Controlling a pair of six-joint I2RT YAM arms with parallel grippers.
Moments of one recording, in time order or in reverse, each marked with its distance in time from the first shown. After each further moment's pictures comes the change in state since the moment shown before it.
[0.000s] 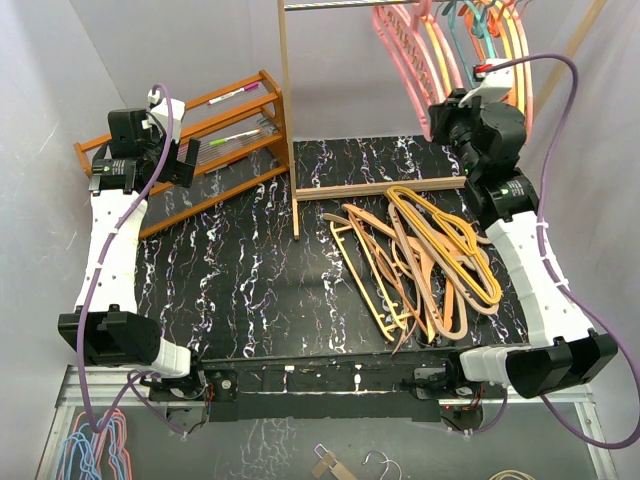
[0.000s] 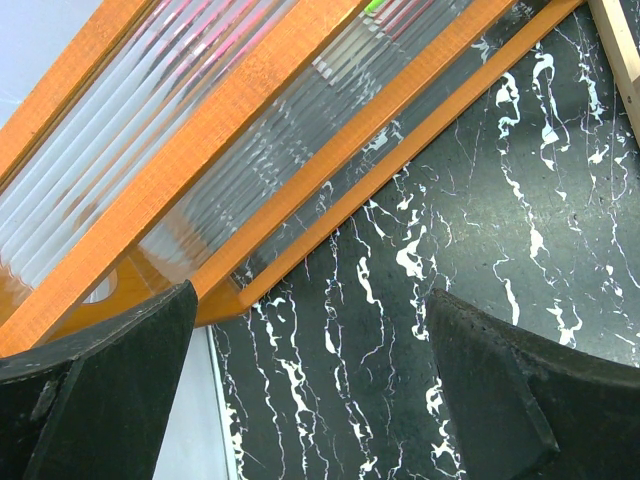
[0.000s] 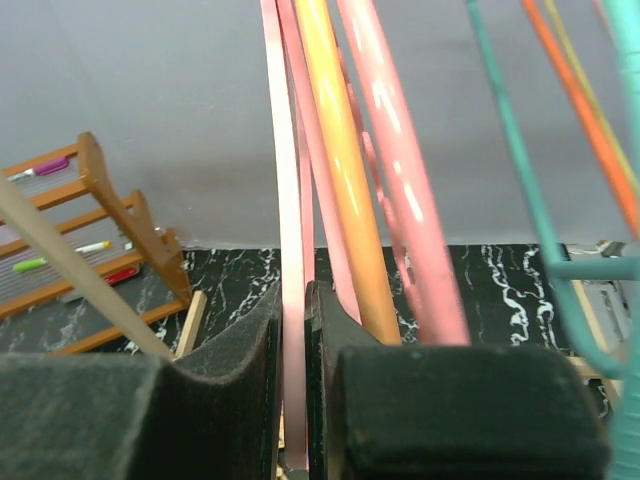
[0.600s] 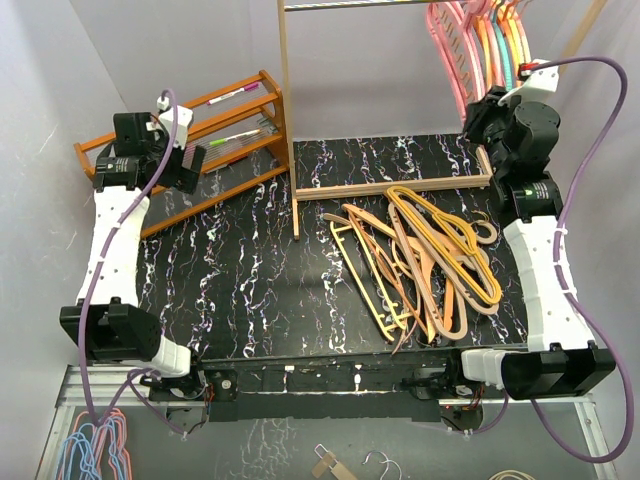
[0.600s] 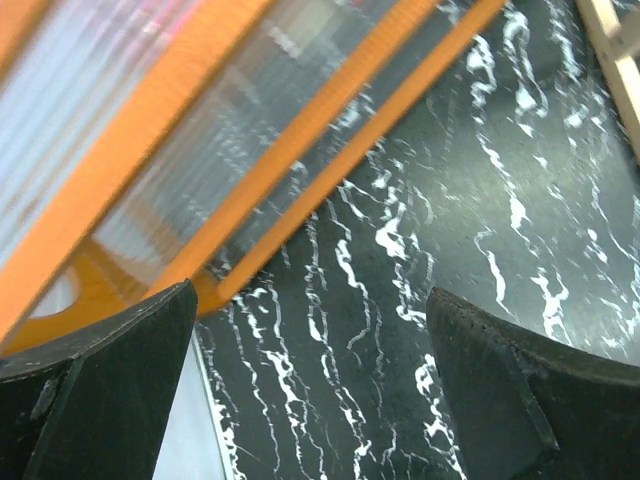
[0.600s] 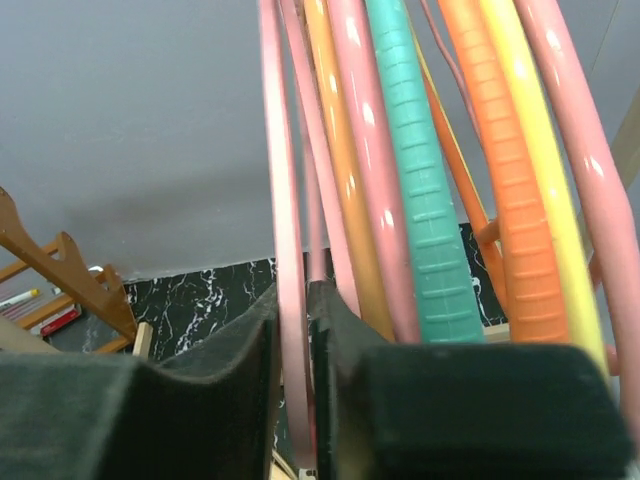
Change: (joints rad) left arm 0.000 0.015 -0.010 -0.027 0.042 0.021; right arm -0.193 -0.030 0.000 -0.036 -0.009 0.042
